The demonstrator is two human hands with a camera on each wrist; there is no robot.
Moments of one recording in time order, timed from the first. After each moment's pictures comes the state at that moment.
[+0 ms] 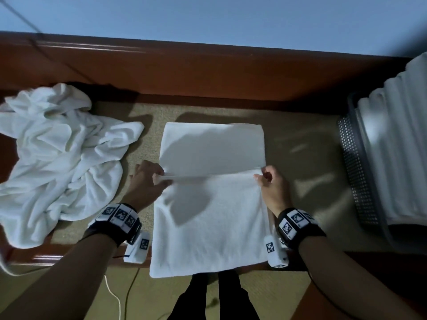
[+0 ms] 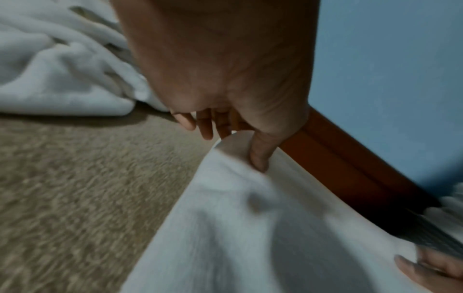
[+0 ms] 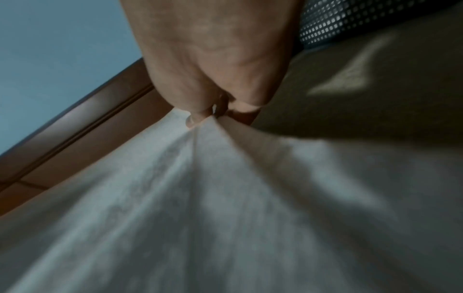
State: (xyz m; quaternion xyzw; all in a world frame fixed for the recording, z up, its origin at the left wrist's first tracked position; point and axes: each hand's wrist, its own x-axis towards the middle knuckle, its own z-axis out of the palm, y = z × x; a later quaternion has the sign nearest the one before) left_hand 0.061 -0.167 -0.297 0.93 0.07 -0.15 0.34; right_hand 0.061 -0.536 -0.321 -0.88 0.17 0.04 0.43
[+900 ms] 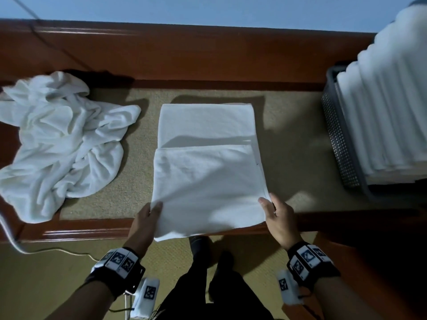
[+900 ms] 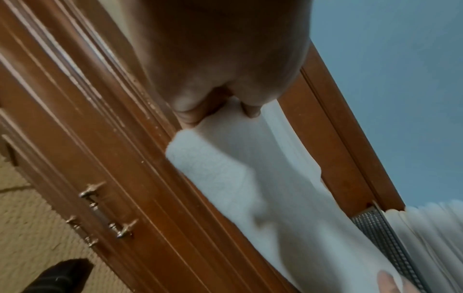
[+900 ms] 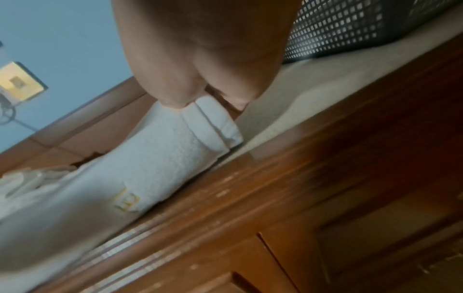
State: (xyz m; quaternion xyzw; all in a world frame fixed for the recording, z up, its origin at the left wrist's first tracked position) left_hand -0.109 -0.181 -0.308 0.75 0.30 -0.21 0.54; right_hand -0.112 -0.550 -0.305 -0.90 0.14 0.06 0.42
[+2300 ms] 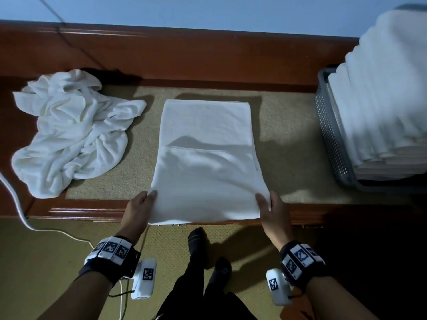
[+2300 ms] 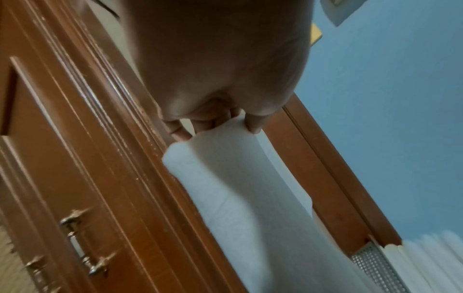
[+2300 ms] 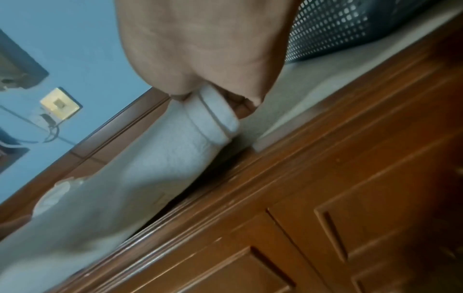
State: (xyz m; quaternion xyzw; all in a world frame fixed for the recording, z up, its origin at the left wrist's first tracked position) left_hand -0.139 -0.191 -0.287 0.81 0.26 -0.14 0.50; right_hand -0.151 -0.554 -0.292 -0.85 0.18 0.09 0.48
